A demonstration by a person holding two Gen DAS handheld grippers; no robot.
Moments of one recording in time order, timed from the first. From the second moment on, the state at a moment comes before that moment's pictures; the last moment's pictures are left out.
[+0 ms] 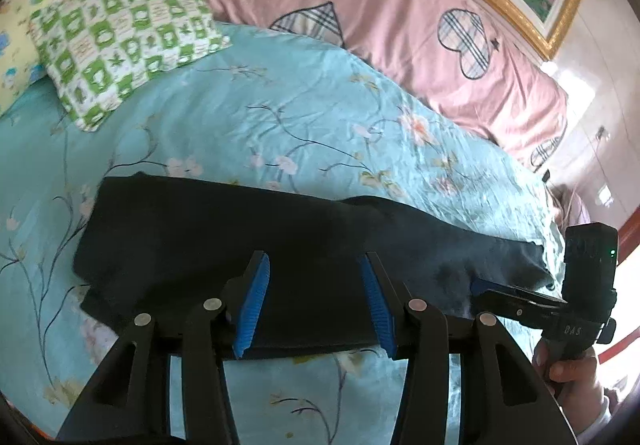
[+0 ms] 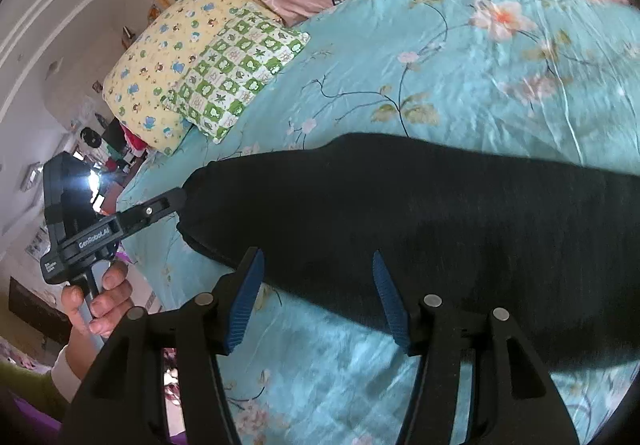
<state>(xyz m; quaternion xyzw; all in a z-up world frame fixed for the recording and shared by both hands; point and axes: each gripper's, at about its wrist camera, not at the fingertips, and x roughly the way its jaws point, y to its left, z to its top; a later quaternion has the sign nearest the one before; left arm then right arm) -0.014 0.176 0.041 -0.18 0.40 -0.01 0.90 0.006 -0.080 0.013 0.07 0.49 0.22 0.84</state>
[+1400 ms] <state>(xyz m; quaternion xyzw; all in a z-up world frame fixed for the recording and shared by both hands) 0.133 -0.097 0.035 -0.01 0.48 -0.29 0.83 -0.081 -0.266 0.061 0.20 0.42 0.04 0.88</state>
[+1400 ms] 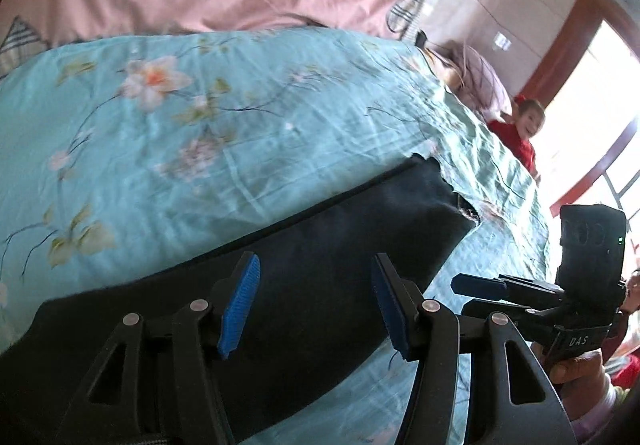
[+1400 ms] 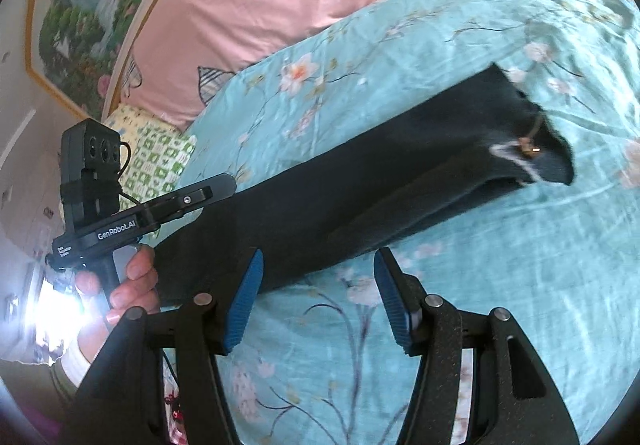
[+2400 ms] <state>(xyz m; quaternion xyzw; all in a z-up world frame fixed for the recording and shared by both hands) 0.184 -0.212 0.019 0.08 0.51 -0.38 0.77 -0.096 -0.353 0.060 0.32 0.36 -0.05 0.87</state>
